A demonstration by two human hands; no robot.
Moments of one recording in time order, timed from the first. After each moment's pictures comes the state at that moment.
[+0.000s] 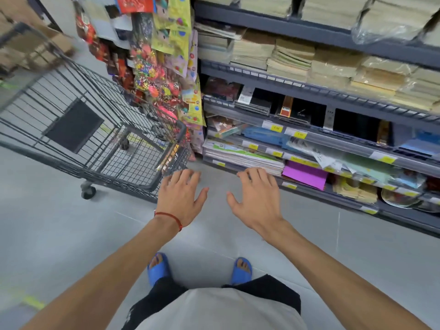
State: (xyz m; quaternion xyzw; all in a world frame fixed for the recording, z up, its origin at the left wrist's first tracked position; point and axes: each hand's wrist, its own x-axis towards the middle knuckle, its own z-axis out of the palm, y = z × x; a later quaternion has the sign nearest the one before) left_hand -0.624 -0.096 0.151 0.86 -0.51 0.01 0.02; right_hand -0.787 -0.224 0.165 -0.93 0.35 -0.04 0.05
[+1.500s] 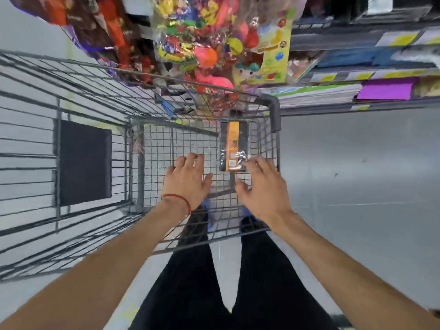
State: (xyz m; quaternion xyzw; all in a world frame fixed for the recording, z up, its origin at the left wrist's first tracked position) left_hand -0.189 -0.104 -0.020 0.75 -0.61 -0.22 -0.12; right_hand -0.383 -0.145 -0.002 -0.79 0.55 0.01 0.26
